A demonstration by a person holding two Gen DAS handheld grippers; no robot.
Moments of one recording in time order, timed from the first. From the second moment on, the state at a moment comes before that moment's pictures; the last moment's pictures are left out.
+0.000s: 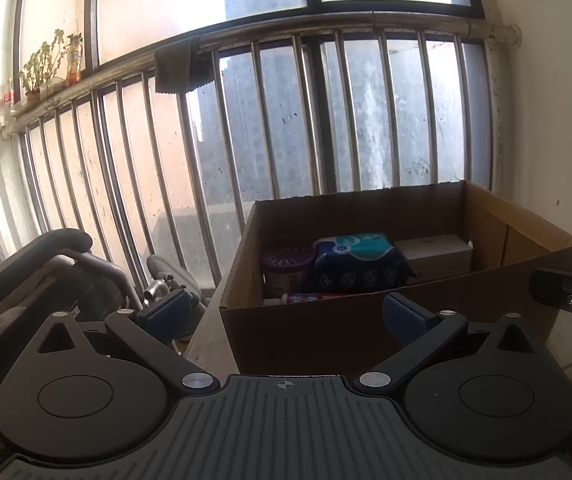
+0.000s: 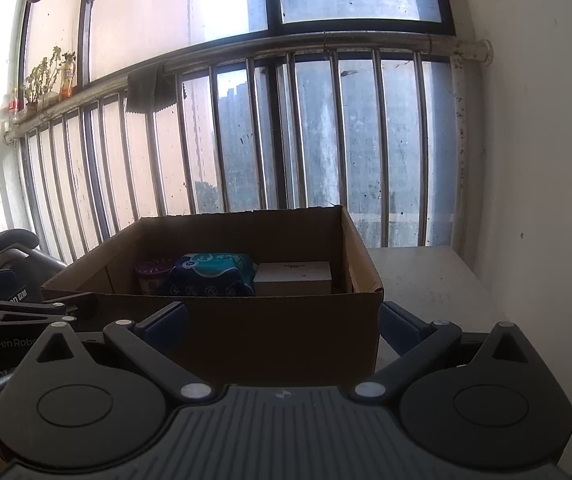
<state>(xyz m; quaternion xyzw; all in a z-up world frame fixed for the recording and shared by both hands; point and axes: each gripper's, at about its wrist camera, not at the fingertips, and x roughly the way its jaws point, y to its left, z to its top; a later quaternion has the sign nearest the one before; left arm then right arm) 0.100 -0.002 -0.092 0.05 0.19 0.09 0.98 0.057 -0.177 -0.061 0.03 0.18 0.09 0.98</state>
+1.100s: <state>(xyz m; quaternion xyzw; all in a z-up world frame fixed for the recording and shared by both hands) 0.103 -0.003 -0.094 0.06 0.19 0.09 0.98 0.055 -0.180 -0.061 0.03 0.18 0.09 0.98</state>
